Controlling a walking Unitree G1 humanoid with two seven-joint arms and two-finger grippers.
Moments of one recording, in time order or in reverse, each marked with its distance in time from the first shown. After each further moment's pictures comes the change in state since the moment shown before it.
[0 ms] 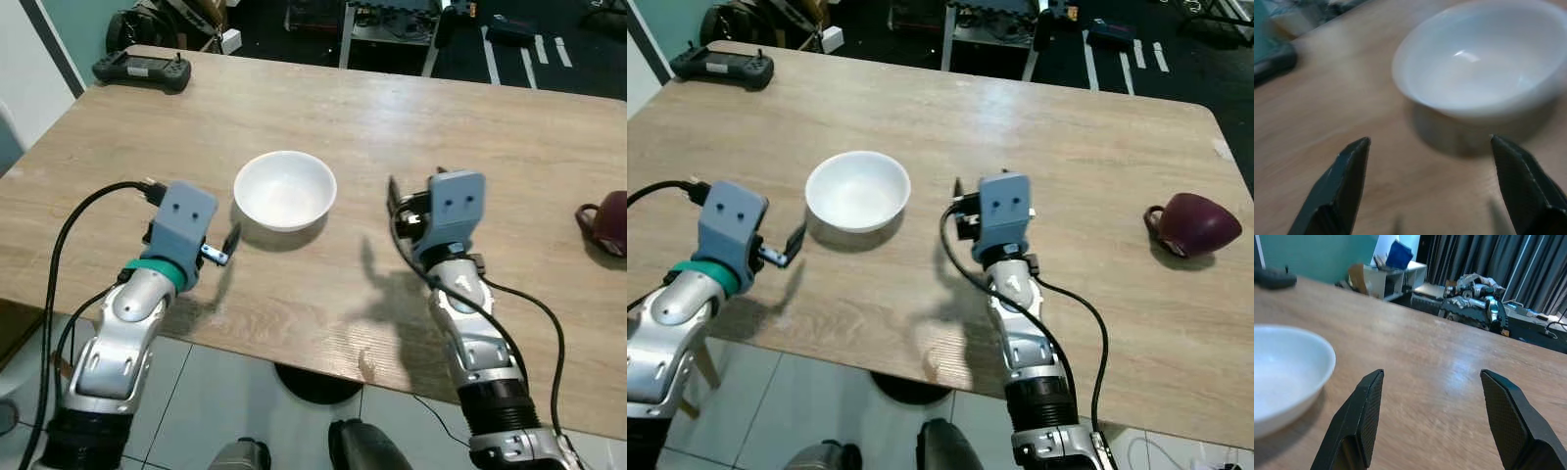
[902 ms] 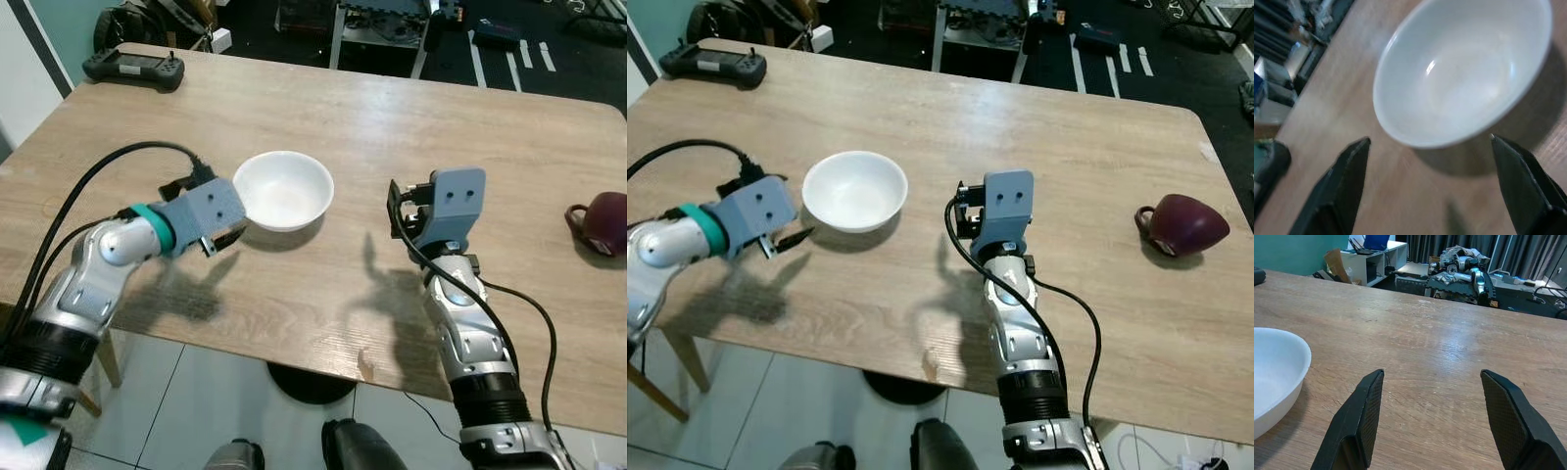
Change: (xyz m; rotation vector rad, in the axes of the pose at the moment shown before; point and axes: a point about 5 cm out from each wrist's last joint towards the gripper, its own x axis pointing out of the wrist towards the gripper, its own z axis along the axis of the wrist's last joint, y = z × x) left arm 0.048 0.035 0.020 0.468 -0.066 -0.290; right arm 0.004 -0.003 -0.004 0.125 0.077 -0.090
